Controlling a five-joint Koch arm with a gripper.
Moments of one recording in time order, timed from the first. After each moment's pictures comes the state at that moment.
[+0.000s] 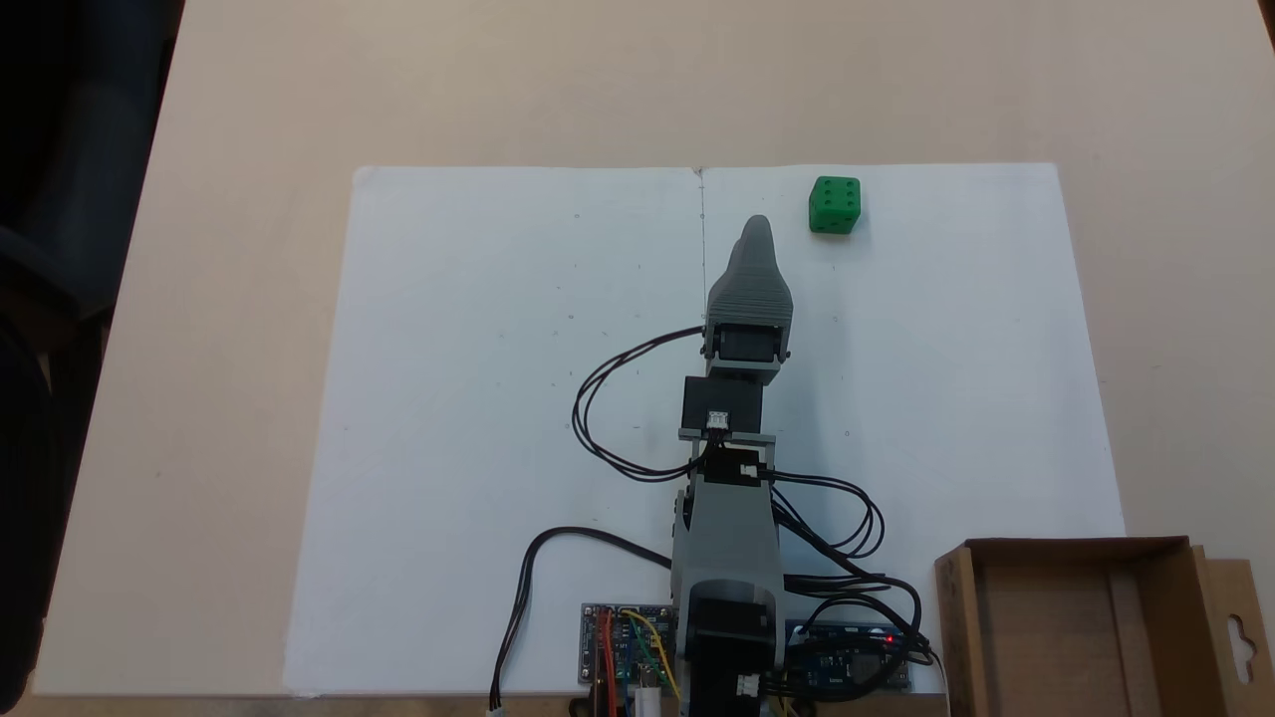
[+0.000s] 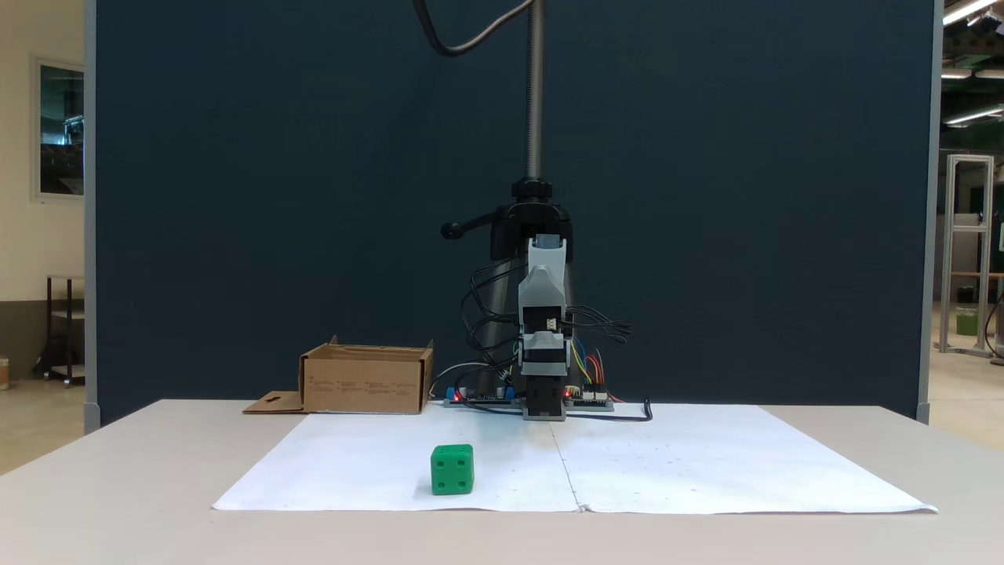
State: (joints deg) arm 4.9 129.2 175.1 -82.6 2.8
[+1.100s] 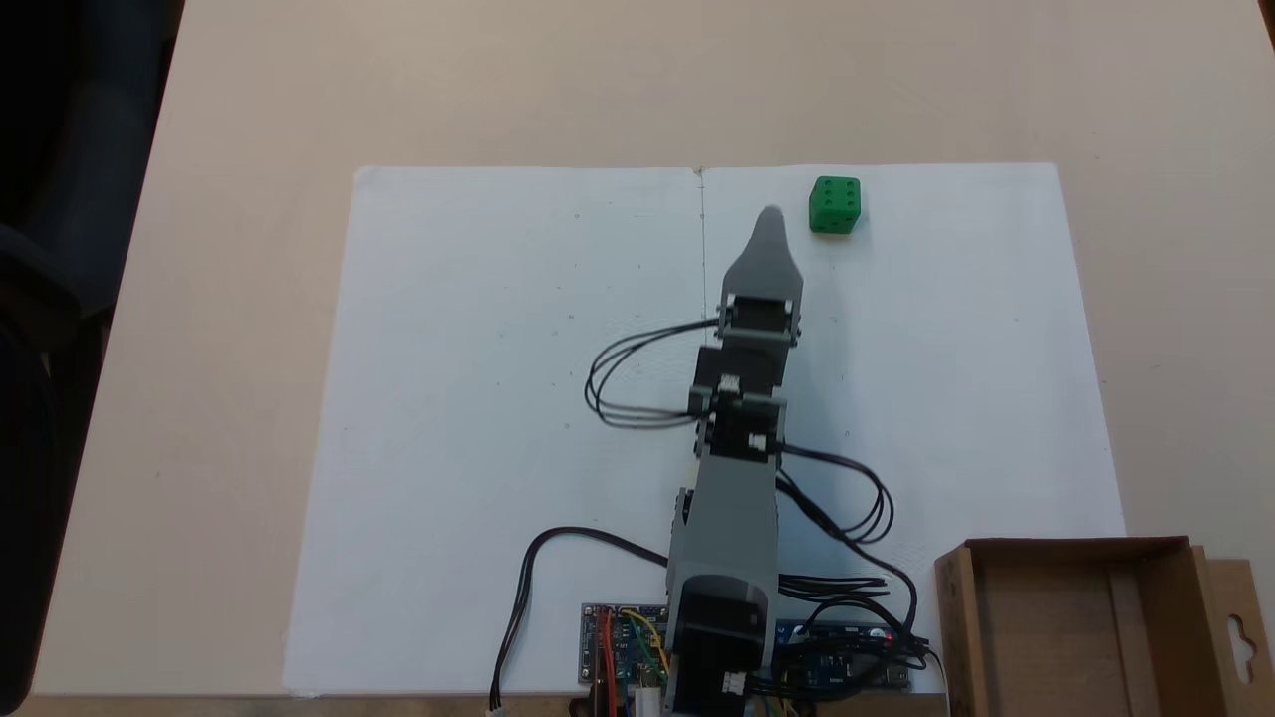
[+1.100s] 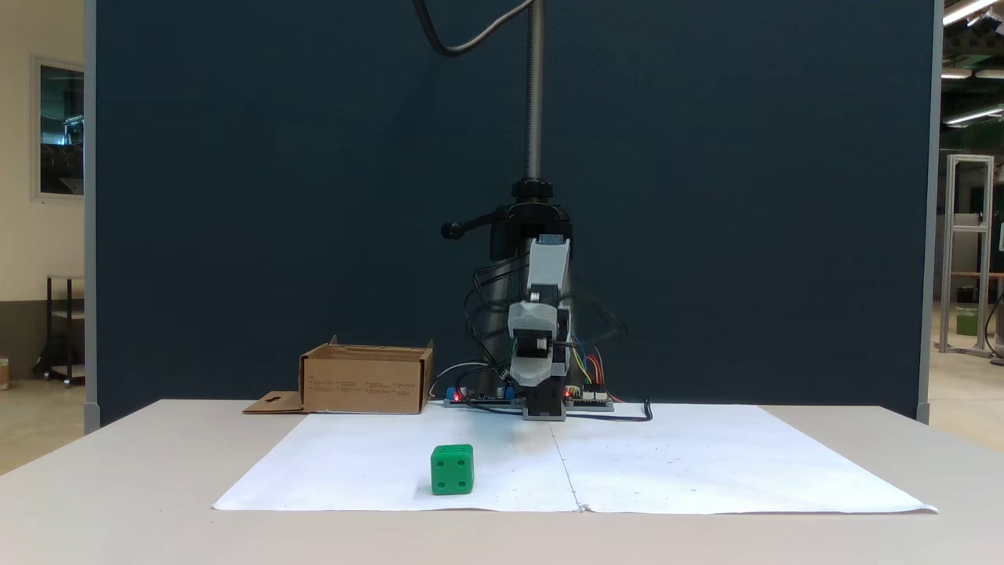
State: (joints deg) arm 8.7 129.2 160.7 -45.1 -1.7
